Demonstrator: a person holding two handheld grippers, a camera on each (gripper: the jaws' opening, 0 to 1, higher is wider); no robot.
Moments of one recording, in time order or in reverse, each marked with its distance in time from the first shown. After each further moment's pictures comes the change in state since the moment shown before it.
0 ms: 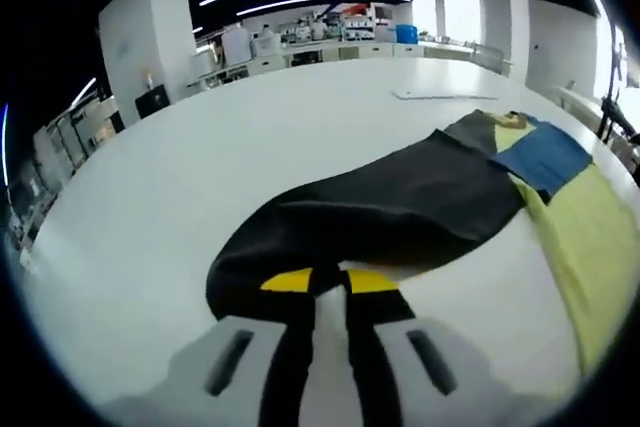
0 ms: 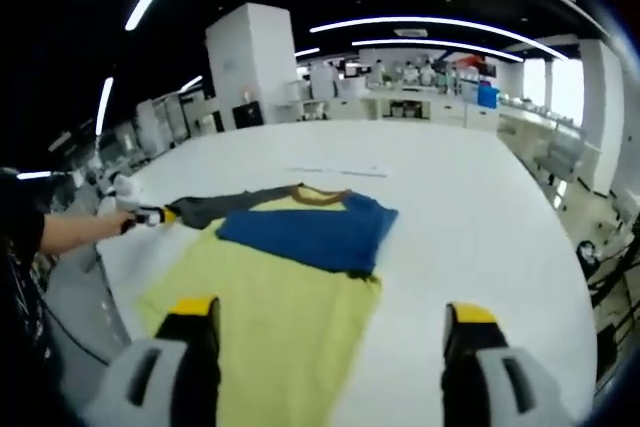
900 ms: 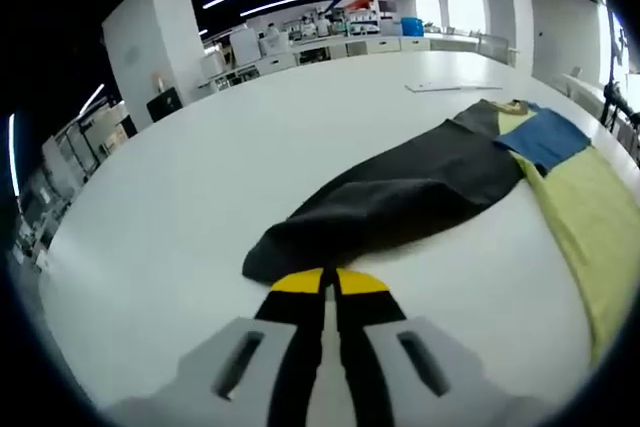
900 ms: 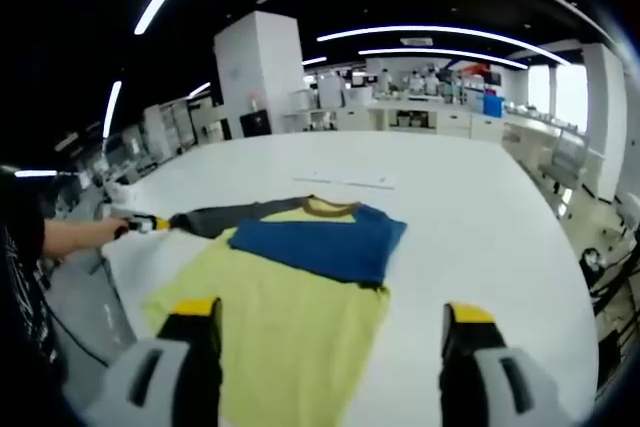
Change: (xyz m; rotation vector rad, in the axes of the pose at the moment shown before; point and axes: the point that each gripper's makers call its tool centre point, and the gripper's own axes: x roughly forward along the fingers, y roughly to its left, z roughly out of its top) left arm -0.046 0.032 -0.017 -0.020 0.008 0.034; right arm -0.009 0.010 0.010 -0.008 -0.044 0.026
